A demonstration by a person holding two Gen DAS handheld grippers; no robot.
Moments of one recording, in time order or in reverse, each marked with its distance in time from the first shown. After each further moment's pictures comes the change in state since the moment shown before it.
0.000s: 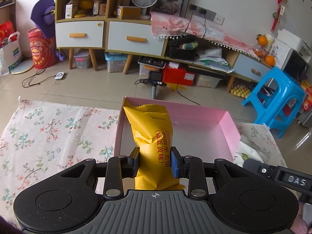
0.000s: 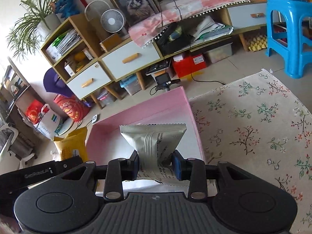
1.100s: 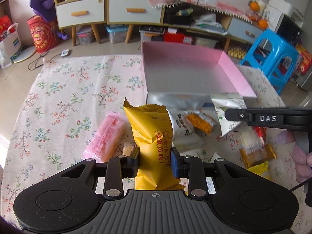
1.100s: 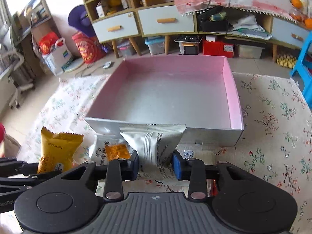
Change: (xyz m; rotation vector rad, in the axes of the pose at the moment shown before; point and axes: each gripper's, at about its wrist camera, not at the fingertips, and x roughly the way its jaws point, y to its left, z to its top) left arm -0.089 0.039 -0.085 0.088 0.172 0.003; right arm -0.012 0.052 -0.049 -0.338 0.204 -0.017
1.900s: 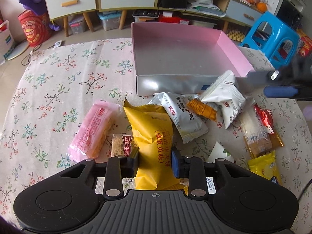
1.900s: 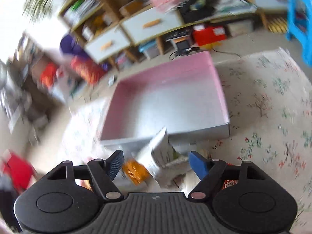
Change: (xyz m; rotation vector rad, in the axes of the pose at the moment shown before) left arm 0.031 -0.011 -0.004 0.046 0.106 0.004; right arm -0.015 -0.017 0.012 0.181 0.023 0.098
